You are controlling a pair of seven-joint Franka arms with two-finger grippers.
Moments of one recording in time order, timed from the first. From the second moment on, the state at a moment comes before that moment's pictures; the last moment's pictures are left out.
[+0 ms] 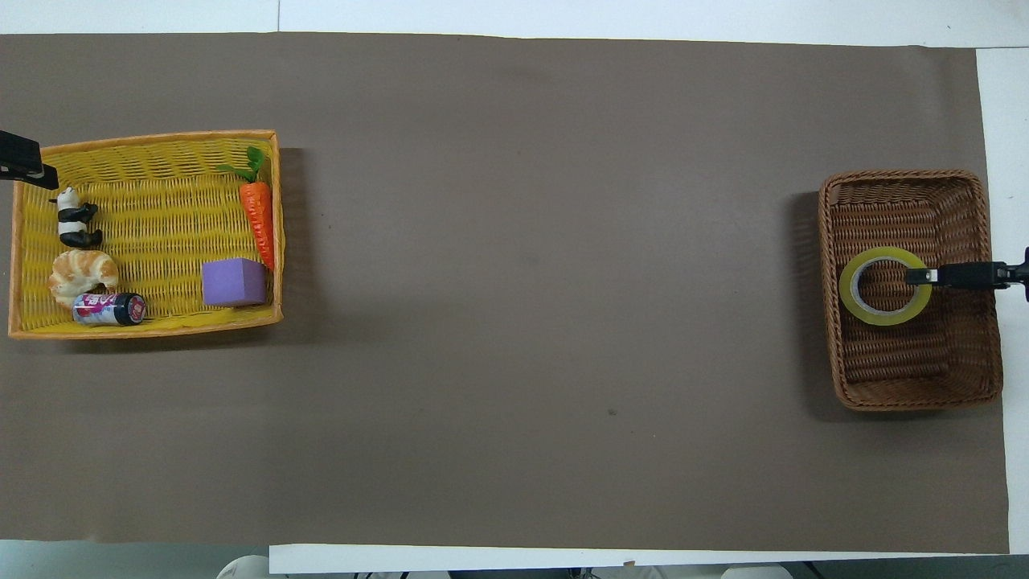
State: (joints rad) left arm -0.02 0.04 0.00 -1.53 -0.02 1.59 -0.11; right arm -0.46 0.33 -0.17 -1.88 0.70 1.73 -0.90
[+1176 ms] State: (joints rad) left arm -0.02 0.01 -0.01 -1.54 0.02 1.46 -0.11; right arm -0.08 -0.02 -0.15 -1.65 0.05 1.50 -0.26
